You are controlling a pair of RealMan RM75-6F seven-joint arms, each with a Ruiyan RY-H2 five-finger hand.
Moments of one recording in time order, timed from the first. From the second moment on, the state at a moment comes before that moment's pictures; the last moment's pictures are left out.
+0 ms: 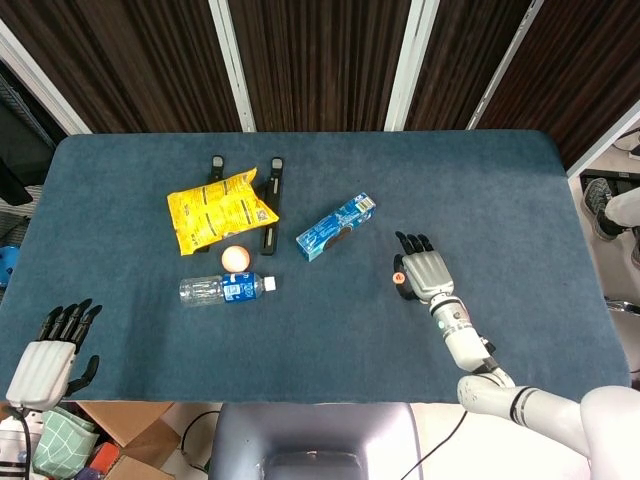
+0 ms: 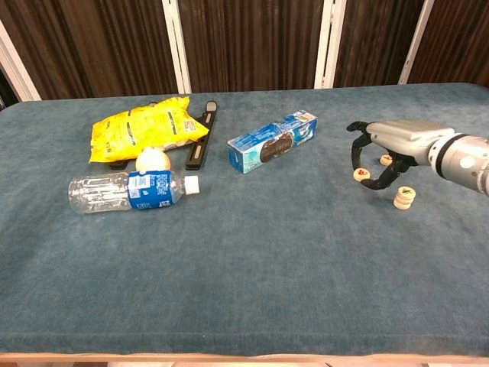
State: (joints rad) left arm -0.14 -1.13 0.01 -1.62 1.51 1.39 0.10; right arm 0.72 -1.62 0.18 -1.18 -1.04 0.88 -0.34
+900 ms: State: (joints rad) left arm -0.14 -1.13 0.01 -1.62 1.51 1.38 0.11; right arm 0.59 -1.48 0.08 -1.23 -1.23 0.94 -0.20
